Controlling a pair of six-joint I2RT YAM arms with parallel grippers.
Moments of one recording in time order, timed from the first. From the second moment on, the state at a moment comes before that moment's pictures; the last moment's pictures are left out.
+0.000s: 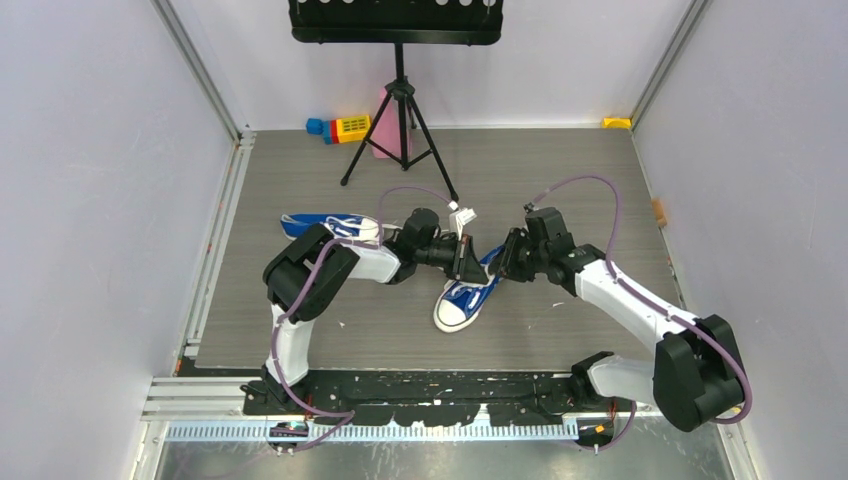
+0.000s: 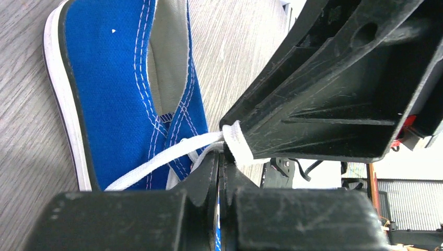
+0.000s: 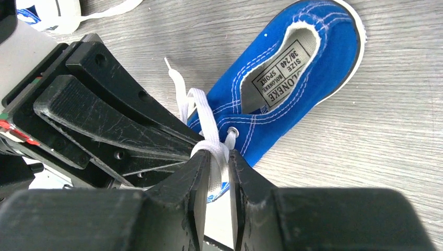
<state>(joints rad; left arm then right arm) -0.76 2.00 1.00 0.61 0.79 -0.69 0.41 1.21 0.70 -0.32 -0.20 0.73</state>
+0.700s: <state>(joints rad) -0.77 2.00 1.02 0.56 0.79 -0.65 0.41 1.18 0.73 -0.43 -0.17 0.71</state>
